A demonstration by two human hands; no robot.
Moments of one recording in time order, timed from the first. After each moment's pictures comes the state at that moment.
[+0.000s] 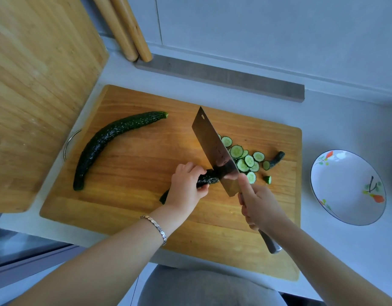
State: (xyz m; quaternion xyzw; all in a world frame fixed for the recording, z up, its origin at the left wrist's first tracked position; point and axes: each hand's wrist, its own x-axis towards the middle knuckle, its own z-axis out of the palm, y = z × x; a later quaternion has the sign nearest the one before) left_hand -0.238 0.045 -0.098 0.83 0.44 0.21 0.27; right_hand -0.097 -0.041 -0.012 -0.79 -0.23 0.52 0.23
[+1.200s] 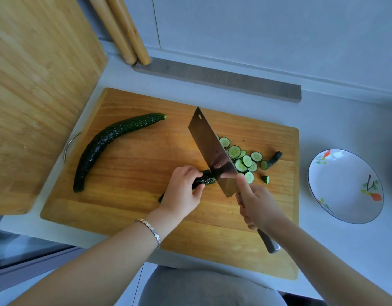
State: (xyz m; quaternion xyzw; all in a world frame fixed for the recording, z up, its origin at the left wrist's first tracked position) left_hand -0.248 0.041 -0.095 0.84 0.41 0.20 0.28; right_hand -0.096 -0.043 -0.013 -0.78 -0.23 0.53 0.24
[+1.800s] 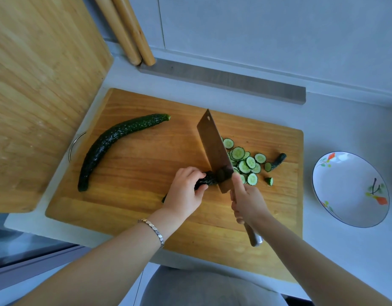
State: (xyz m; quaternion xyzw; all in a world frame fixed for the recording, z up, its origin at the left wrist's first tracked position) left_hand -0.248 0.041 -0.094 0.84 0.42 0.20 0.29; right_hand -0.107 -0.031 -0.041 -0.79 -0.21 0.52 0.27
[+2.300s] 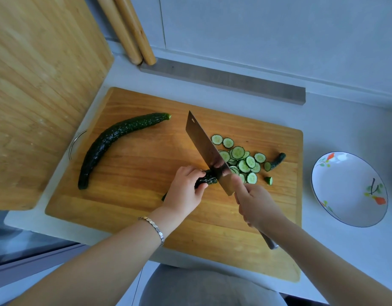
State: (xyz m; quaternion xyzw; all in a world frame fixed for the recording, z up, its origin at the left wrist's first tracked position) left_hand -0.248 0.041 -0.095 0.84 0.43 0.20 0.27; right_hand -0.101 -0.038 -0.023 -0.80 -0.31 0.48 0.18
